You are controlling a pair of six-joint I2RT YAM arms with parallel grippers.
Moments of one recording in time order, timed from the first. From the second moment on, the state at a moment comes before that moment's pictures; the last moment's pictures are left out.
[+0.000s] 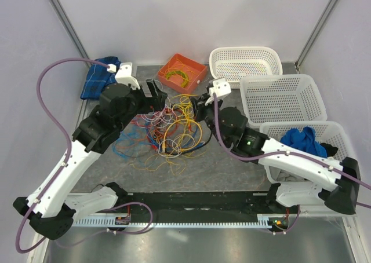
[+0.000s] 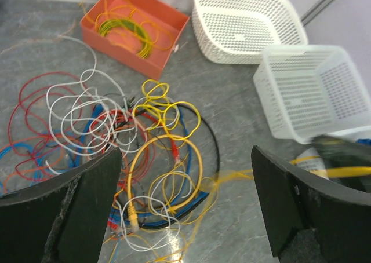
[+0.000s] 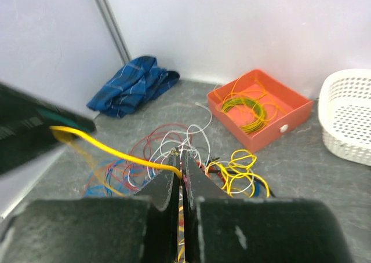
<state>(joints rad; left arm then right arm) -0.63 1.02 1.32 -0.58 -0.27 -0.45 1.06 1.24 1.07 0.24 0.59 0.16</state>
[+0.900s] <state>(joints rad) -0.74 0.83 0.61 0.46 0.25 -0.31 1.06 1.19 1.45 -0.26 0.64 0.37</state>
